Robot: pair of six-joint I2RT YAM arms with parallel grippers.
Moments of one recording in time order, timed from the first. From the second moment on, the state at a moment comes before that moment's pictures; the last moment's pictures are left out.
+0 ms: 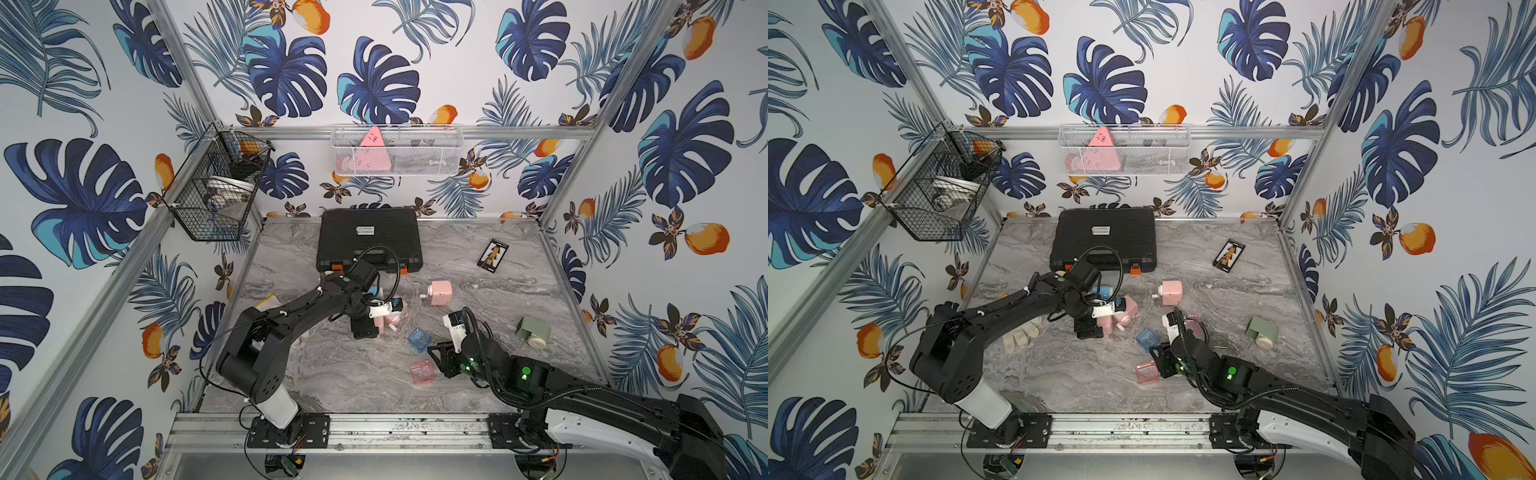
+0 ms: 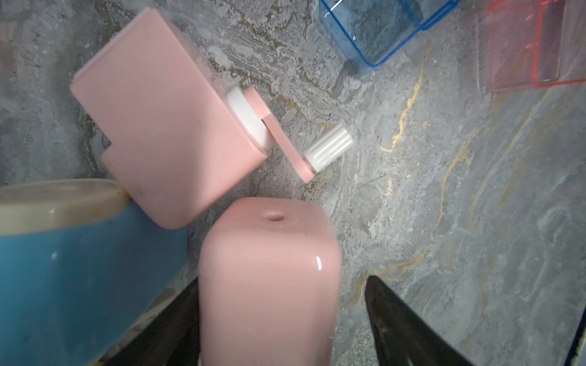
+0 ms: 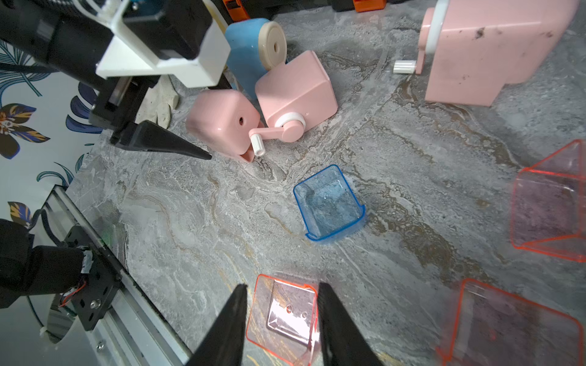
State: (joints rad) left arm -0.47 1.64 1.11 -0.79 0.22 0.86; right arm 1.04 0.89 0.45 -0.21 0.19 0.65
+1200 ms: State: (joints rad) left arm -0.61 1.36 0.96 -0.78 0.22 0.79; right arm 1.04 0.90 0.55 -0.44 0.33 0.94
